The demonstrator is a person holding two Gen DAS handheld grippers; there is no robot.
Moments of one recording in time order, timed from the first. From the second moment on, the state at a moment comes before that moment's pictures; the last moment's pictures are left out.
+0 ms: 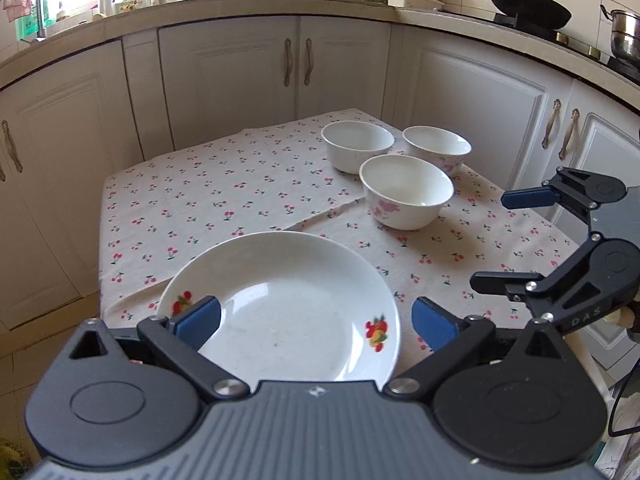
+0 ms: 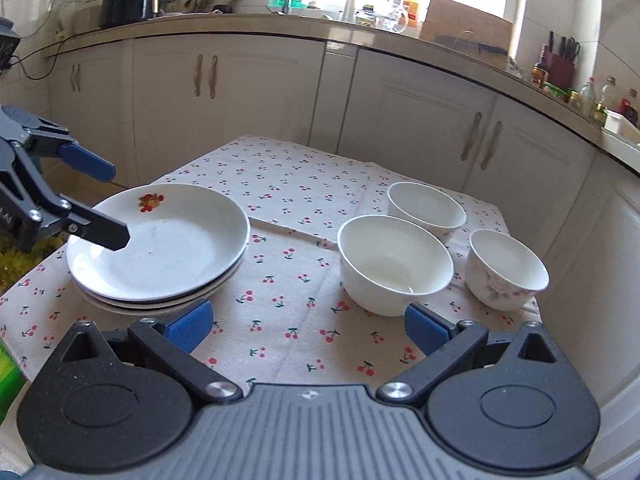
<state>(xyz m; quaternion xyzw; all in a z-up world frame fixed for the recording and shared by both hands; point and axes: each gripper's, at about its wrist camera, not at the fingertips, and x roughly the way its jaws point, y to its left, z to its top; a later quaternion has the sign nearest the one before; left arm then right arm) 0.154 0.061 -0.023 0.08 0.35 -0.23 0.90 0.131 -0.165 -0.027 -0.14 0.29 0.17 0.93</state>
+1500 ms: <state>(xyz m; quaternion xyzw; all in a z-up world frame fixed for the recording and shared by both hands) 0.320 -0.107 -0.051 0.15 0.41 -0.33 0.84 0.217 -0.212 -0.072 -0.11 0.28 0.15 0.94</state>
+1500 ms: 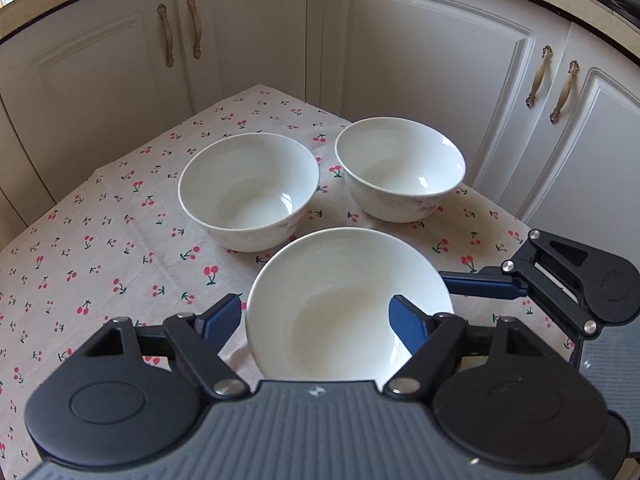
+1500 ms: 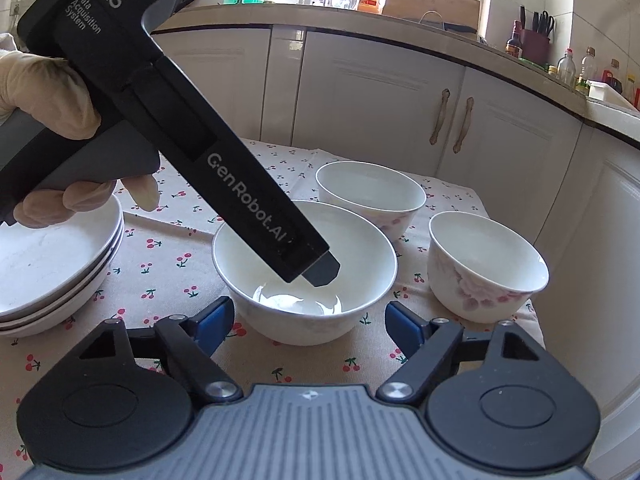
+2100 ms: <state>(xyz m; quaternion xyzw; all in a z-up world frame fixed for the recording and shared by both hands) 0.327 -0.110 -0.056 0.16 0.42 -0.34 0.82 0.222 -0.212 -0.071 -0.10 0.28 0.15 0.94</state>
